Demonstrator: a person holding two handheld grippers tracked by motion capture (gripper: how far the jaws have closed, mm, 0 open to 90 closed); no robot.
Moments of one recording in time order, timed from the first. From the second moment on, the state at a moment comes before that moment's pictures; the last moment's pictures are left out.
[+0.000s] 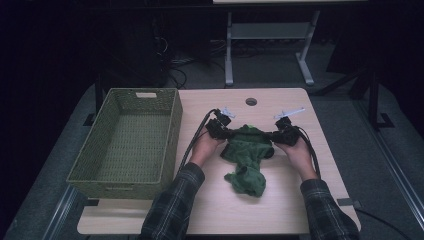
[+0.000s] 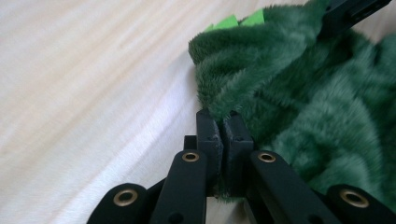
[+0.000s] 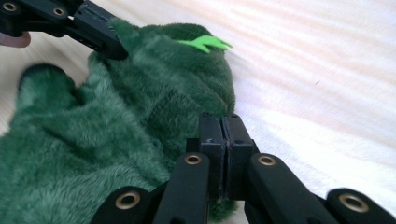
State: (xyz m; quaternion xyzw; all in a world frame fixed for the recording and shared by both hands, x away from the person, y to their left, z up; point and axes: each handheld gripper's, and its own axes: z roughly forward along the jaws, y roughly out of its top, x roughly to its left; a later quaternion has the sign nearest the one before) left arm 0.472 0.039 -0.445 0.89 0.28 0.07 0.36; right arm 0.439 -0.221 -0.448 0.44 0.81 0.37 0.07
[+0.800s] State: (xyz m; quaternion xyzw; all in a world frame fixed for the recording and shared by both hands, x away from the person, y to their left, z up) left arm 0.447 0.043 -0.372 0.86 0.26 0.10 0.44; right arm 0.432 -0.230 -0.381 0.41 0.80 0.42 0.12
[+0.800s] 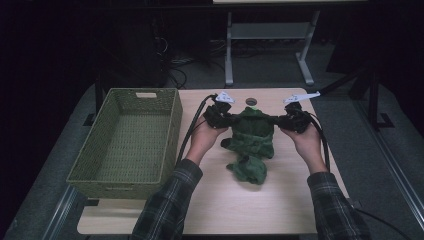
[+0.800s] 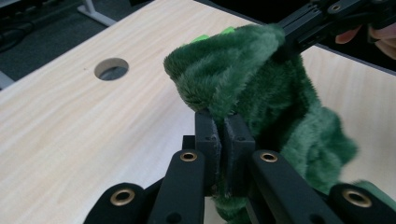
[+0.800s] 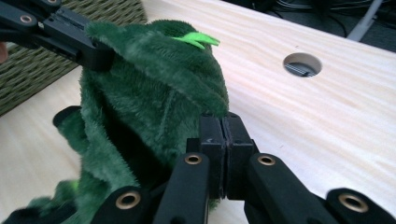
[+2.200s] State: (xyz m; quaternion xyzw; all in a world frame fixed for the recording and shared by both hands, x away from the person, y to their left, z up) left arm 0.339 0.065 -0.405 0.88 0.18 0.05 0.44; right arm 0.307 -0.219 -0.411 0.32 0.84 0.43 0.10
